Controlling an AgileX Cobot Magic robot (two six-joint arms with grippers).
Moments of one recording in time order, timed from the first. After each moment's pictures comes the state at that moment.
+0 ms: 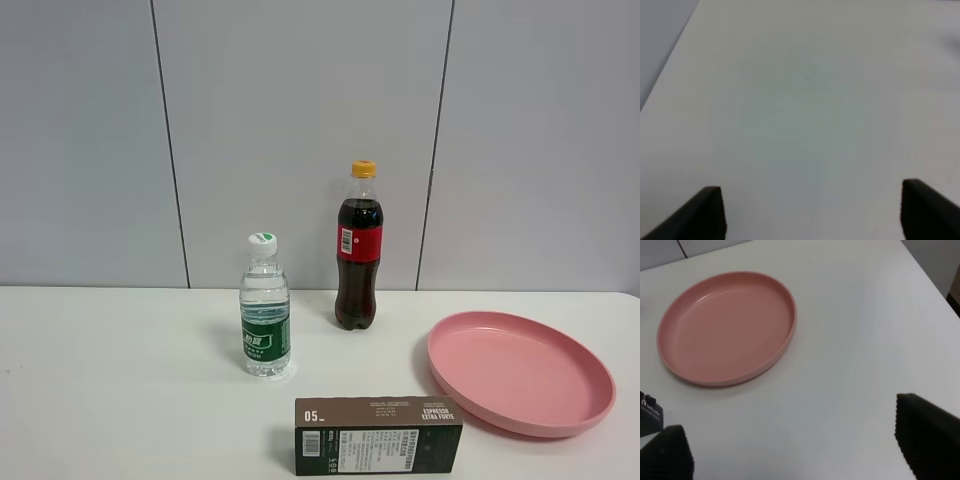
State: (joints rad) left arm 0.18 0.00 -0.51 0.01 1.05 0.01; right arm -0.10 0.00 -0.49 0.07 1.06 0.02
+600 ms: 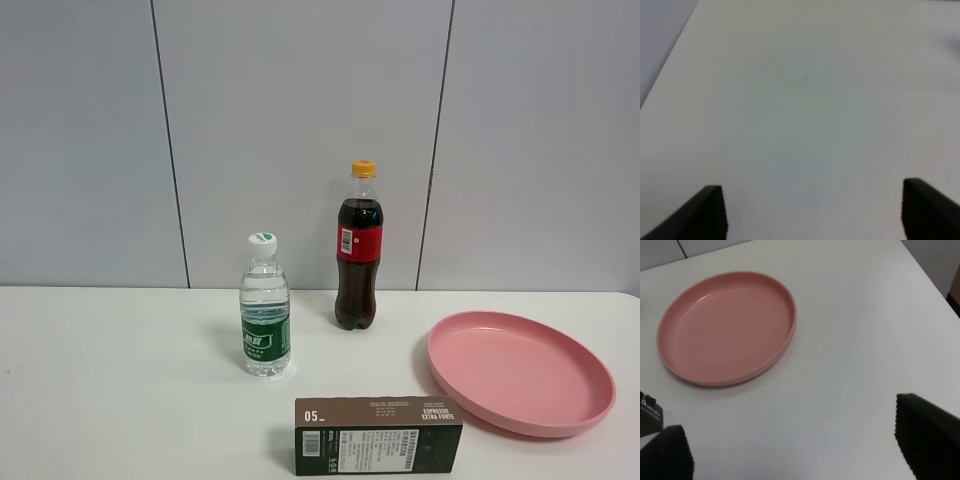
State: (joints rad) left arm 0.18 0.00 -0.52 -0.01 1.05 0.01; right arm -0.10 0.00 -0.49 0.07 1.06 0.02
